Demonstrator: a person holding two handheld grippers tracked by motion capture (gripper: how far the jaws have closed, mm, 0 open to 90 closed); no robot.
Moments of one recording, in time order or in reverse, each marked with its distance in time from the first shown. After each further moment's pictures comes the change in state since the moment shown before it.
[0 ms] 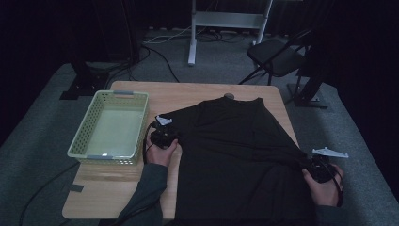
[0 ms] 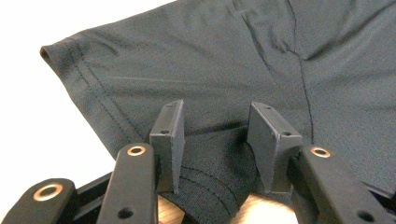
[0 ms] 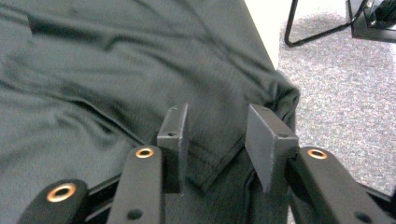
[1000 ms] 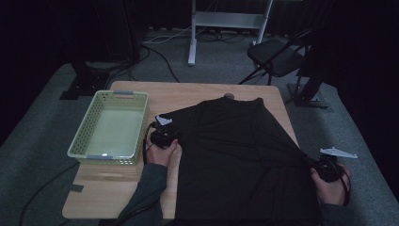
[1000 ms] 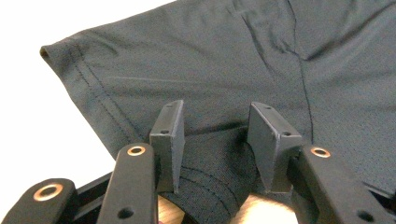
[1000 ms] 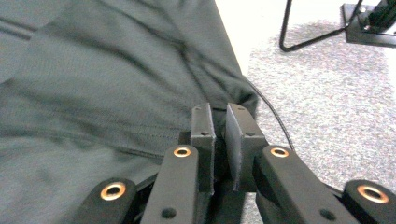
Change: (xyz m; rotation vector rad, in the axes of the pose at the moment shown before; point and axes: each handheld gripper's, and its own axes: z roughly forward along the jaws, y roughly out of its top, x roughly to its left) left arm 0.000 0.000 0.000 0.000 -0.001 -0.001; right arm -0.024 0.000 -0.006 -0.033 -0.005 0.017
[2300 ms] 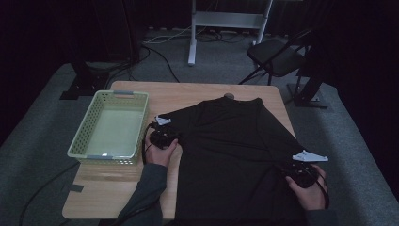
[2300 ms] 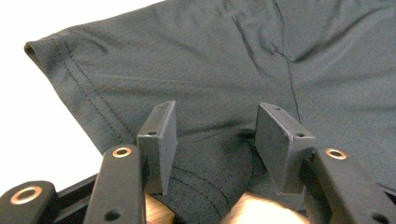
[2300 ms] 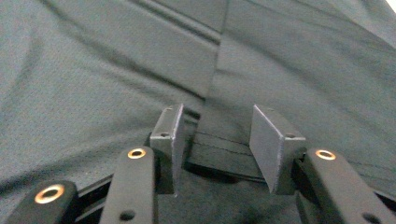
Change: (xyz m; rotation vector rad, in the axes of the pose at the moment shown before) left arm 0.003 -0.001 -0.002 -0.004 -0.051 -0.030; right arm 0.076 -0.005 0.013 0.013 0.166 -0.224
